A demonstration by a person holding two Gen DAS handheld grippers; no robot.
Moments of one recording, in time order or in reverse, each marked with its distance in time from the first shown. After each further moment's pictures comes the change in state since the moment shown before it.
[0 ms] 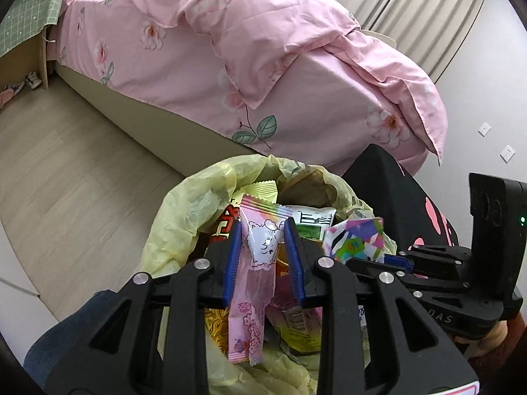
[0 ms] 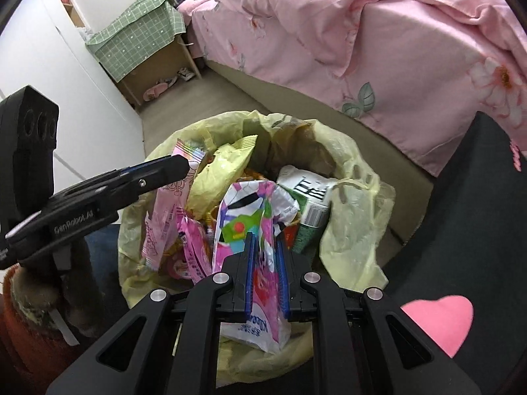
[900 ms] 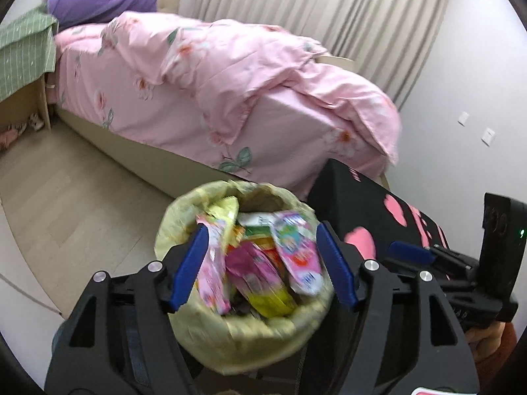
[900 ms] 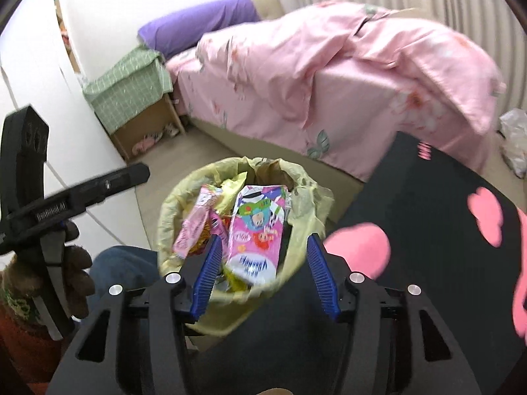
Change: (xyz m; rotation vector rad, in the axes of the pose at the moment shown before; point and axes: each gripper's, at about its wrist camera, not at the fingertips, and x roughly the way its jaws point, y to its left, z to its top) left arm -0.117 -0.062 -0.019 0.132 -0.123 0.009; right arm -0.121 0.014 -0.071 0.086 -0.272 -0.084
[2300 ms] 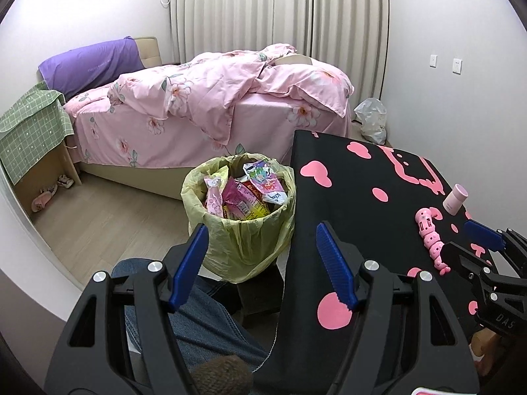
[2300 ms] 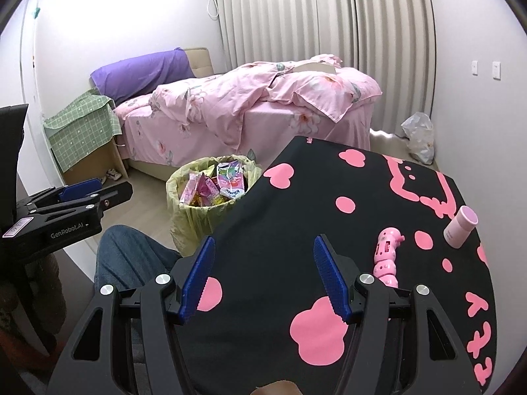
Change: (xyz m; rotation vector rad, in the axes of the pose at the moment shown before) left arm -0.151 -0.092 -0.113 0.274 -0.062 0.143; right arm -0.200 0.097 -0.168 0.113 -0.231 -0.354
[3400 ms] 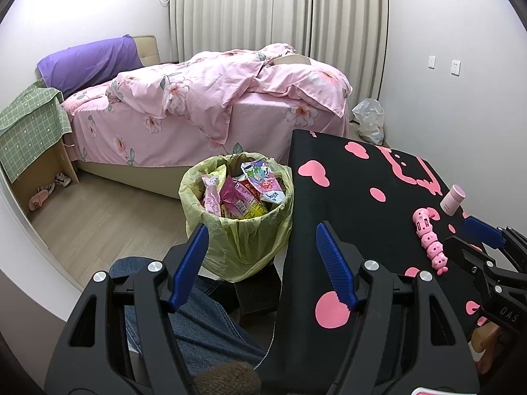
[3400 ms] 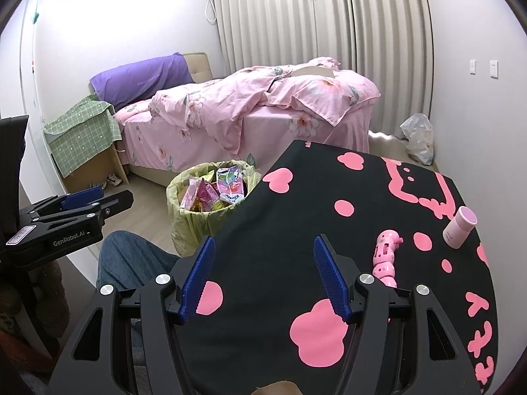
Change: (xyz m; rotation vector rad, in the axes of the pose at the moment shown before) left arm -0.001 -0.004 0.003 0.000 0.003 -0.008; right arm -0.004 0.001 0.001 0.012 -0.017 0.000
